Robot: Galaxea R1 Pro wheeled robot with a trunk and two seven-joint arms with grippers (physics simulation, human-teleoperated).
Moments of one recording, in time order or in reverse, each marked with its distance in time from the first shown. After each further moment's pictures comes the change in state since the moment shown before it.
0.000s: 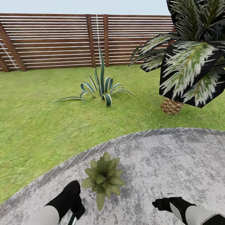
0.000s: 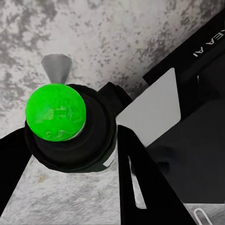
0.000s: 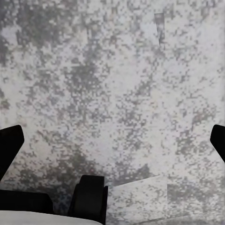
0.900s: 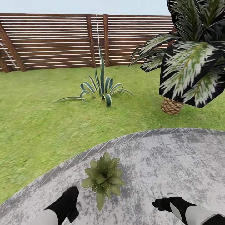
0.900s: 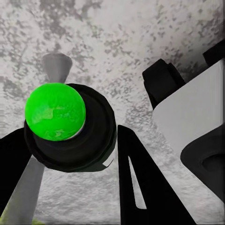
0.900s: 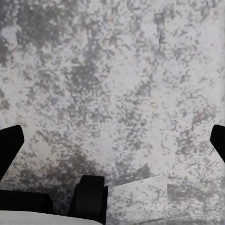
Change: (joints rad) left arm 0.013 0.004 -0.001 0.083 0.002 0.000 0.264; right arm 0.000 0.000 -0.001 0.000 0.000 0.000 0.000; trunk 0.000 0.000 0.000
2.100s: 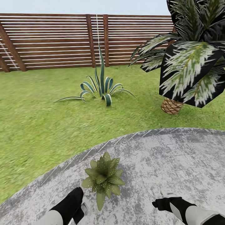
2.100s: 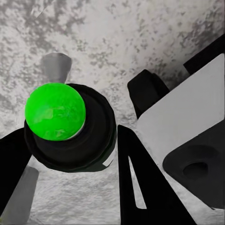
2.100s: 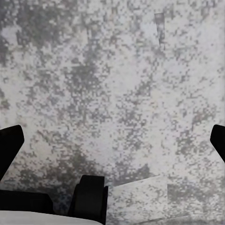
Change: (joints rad) left arm 0.002 -0.048 -0.001 0.009 0.003 -0.001 0.010; right arm 0.000 0.000 0.000 0.000 0.000 0.000 0.000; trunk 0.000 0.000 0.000
